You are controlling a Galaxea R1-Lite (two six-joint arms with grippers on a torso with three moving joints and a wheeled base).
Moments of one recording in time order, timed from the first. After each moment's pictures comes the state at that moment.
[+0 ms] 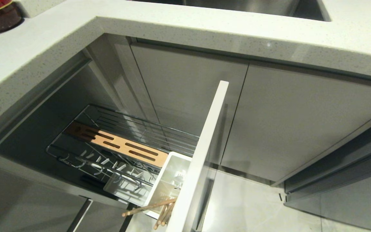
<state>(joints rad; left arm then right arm) 0.20 0.53 -0.55 -0.45 0.22 0.40 0.00 0.00 0.00 -0.08 0.00 0.02</state>
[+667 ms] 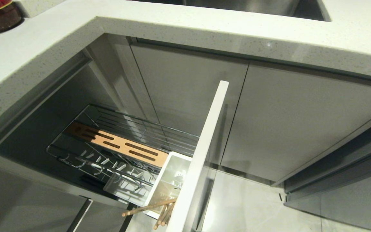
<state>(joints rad) 0.20 0.52 -0.54 -0.44 0.22 0.40 0.00 0.00 0.00 -0.08 0.00 0.02</state>
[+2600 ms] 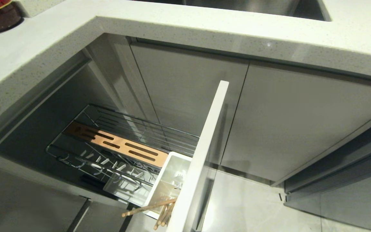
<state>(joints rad) -0.12 1.00 -1.46 0.18 0.10 -0.34 0.00 0.00 0.00 -0.08 0.00 0.02</state>
